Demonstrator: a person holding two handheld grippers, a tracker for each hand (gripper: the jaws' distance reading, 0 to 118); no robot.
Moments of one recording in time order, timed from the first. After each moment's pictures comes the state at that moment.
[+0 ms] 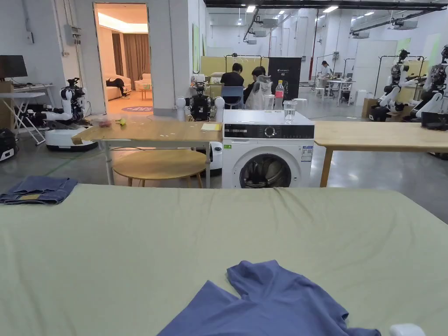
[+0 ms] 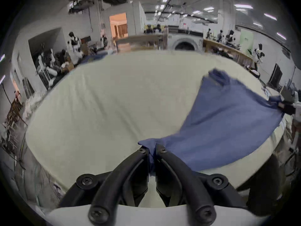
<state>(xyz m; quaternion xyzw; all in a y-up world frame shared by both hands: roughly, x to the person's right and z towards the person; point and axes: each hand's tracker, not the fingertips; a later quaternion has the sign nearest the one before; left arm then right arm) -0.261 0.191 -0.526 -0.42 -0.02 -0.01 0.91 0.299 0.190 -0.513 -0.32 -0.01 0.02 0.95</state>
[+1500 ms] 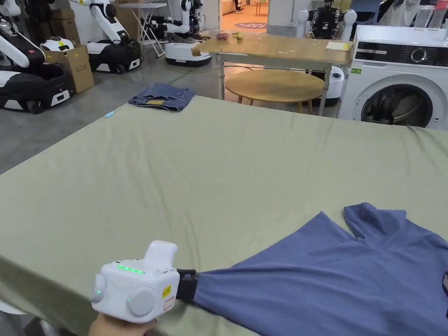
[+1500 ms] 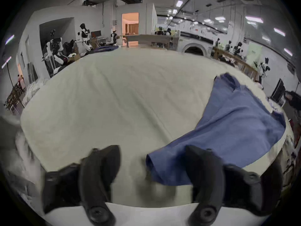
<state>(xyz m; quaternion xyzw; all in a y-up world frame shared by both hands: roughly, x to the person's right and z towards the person) -0.304 0.155 -0.542 -0.41 0.00 0.01 0.91 0.185 0.237 -0.533 -0.19 0.08 0.00 0.98</state>
